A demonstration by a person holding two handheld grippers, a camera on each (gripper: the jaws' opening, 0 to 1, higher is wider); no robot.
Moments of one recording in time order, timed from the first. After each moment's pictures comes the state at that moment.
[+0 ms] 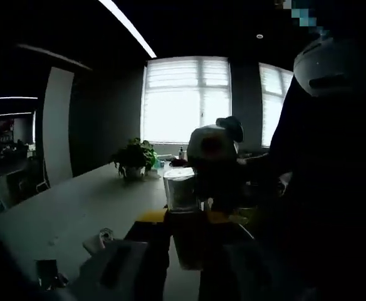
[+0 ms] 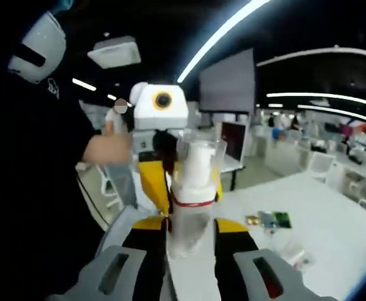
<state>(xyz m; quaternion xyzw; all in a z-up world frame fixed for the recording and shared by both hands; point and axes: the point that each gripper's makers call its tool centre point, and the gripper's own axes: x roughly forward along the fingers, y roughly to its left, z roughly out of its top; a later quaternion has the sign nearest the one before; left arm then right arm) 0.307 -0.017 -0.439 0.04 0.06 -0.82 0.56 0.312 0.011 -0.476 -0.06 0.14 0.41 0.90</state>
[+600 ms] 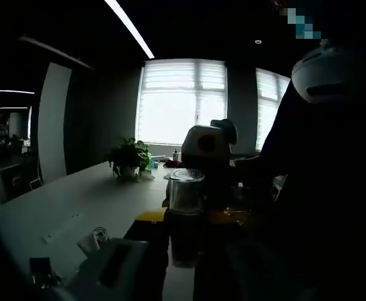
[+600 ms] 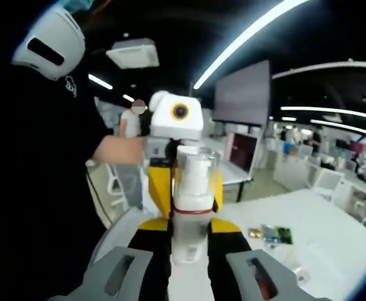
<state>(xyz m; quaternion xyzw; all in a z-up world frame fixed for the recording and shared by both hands) 0.303 -0.015 -0.440 0.03 0.07 -0.83 0.56 0.311 0.016 -0.467 -0.08 0.09 0.43 0.89</state>
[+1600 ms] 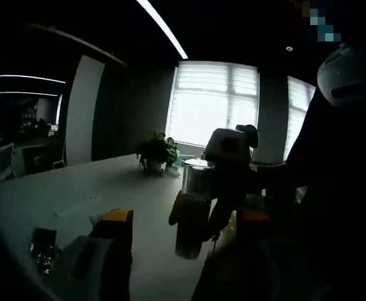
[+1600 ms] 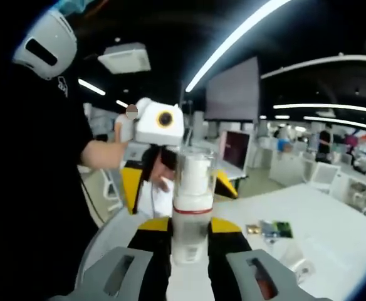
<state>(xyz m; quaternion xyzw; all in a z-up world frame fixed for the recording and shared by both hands) 0.329 -0.012 -0.470 -0.01 0.11 -0.74 0.66 0.325 0.002 -0.490 -0.06 0.10 0.41 0.90</state>
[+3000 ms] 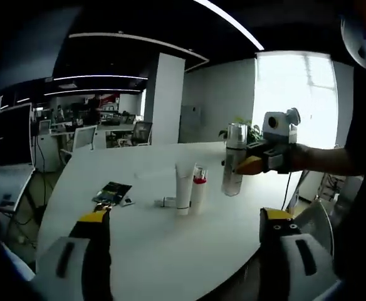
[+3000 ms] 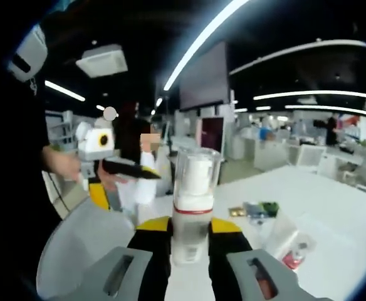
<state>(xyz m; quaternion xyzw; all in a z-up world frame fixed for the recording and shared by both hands) 0.385 0.077 -0.566 0.02 0.13 -0.51 0.85 0.368 -0.039 -0.556 -0.02 0.12 0.35 0.93</state>
